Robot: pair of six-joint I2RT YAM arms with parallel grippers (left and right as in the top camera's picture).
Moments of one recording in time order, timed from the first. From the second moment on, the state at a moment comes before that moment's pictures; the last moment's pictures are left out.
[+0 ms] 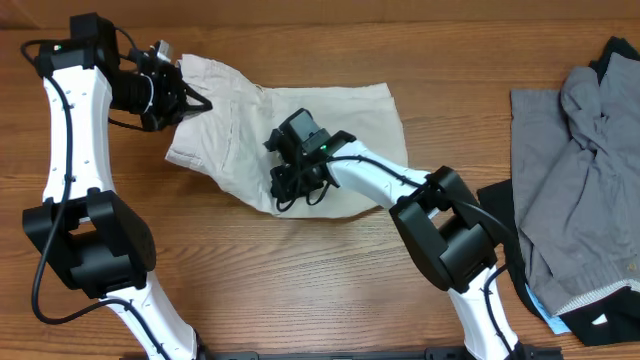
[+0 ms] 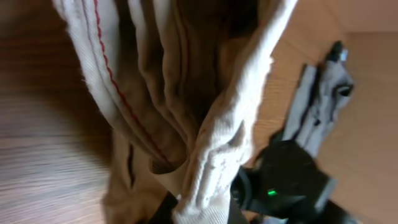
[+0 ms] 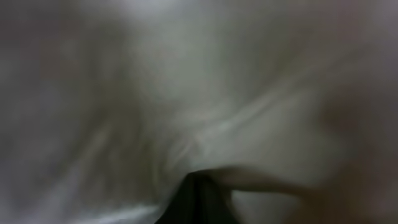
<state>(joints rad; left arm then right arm) 0.21 2.06 1.98 -1.35 0.76 -0.14 0.70 2.25 1.58 -0.49 -0.49 0.29</state>
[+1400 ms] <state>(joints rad) 0.05 2.06 1.99 -1.25 0.80 -0.26 0.16 2.09 1.43 -0.85 -0.23 0.18</state>
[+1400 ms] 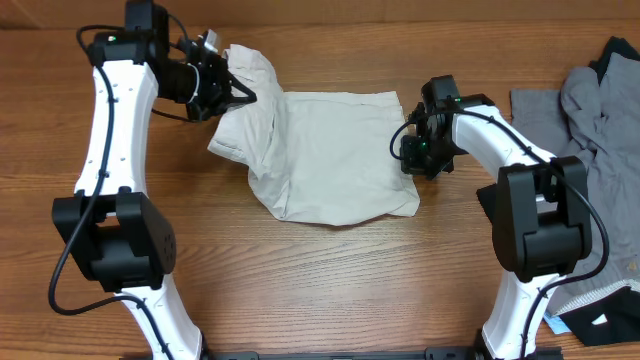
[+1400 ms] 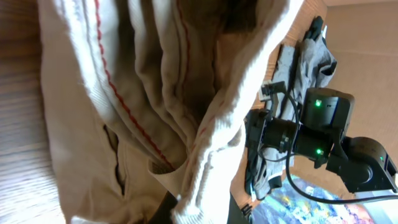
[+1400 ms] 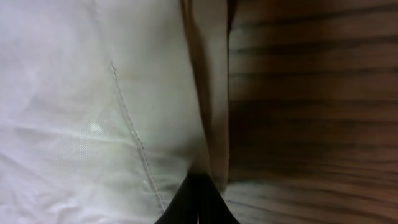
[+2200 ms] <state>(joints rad) -0.42 2.06 1.99 -1.05 0.47 -0.50 0.16 2.08 1.42 -0.84 -0.24 0.18</state>
